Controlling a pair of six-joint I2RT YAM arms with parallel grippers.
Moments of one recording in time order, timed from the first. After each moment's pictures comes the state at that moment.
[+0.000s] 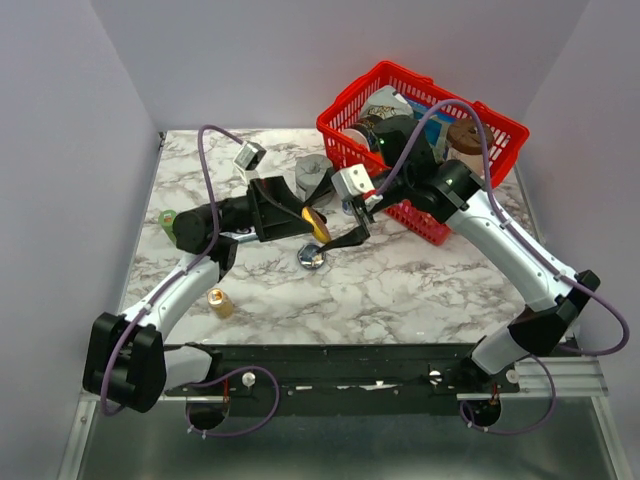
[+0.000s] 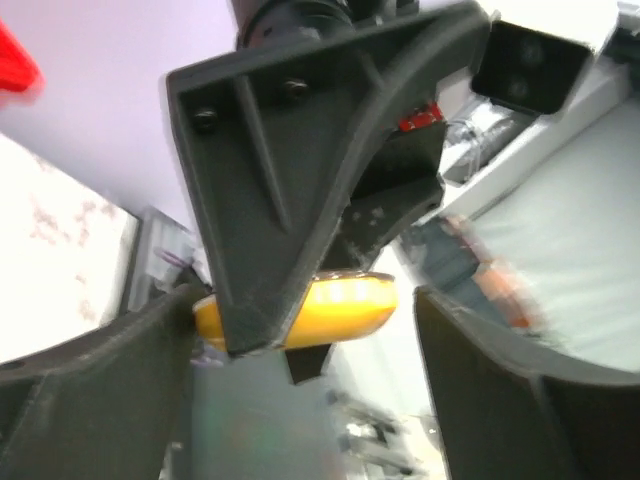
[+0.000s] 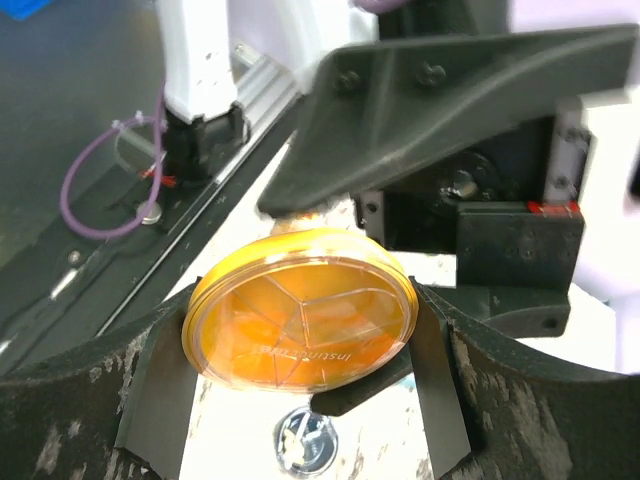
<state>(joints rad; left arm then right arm) -0.34 1.24 0.77 1.28 1.11 -1.67 0.75 1.56 1.78 -0.78 -1.14 -0.94</state>
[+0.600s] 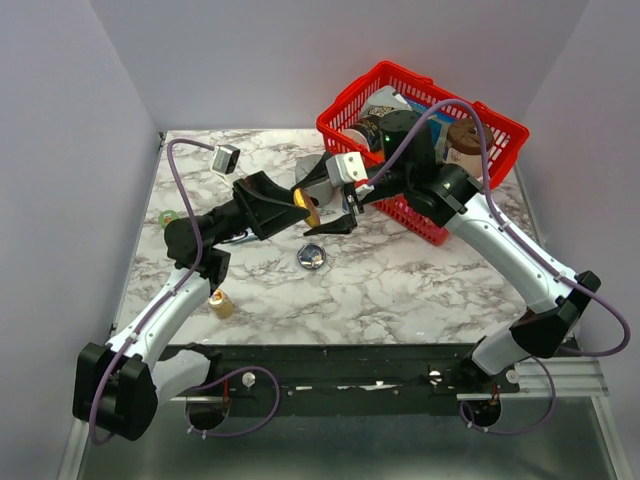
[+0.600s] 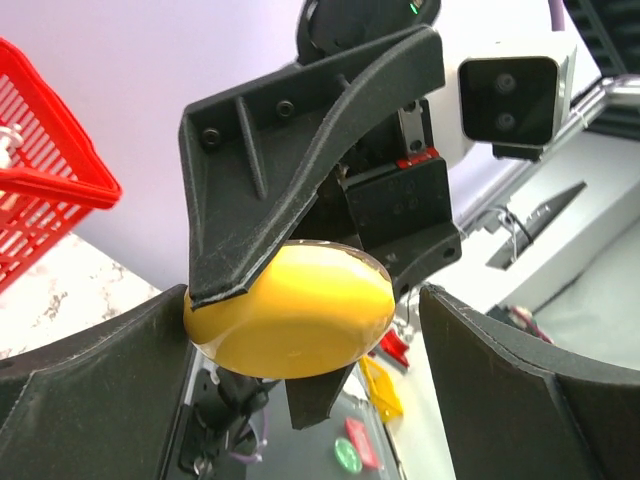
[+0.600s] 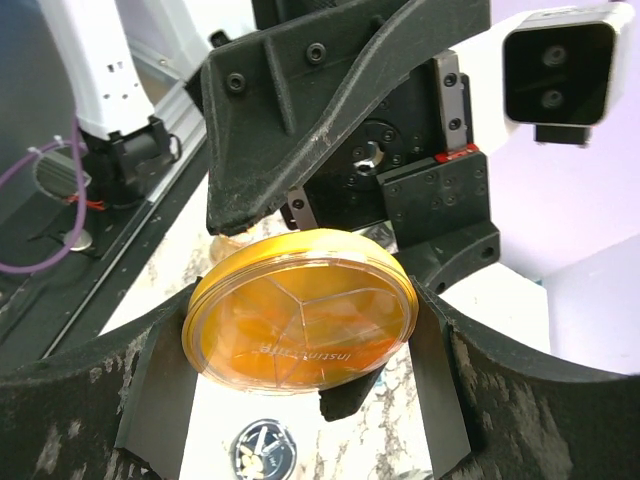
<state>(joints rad) -0.34 1.08 0.71 1.10 0.86 -1.45 0.76 1.54 1.74 -0.51 -1.02 -0.73</state>
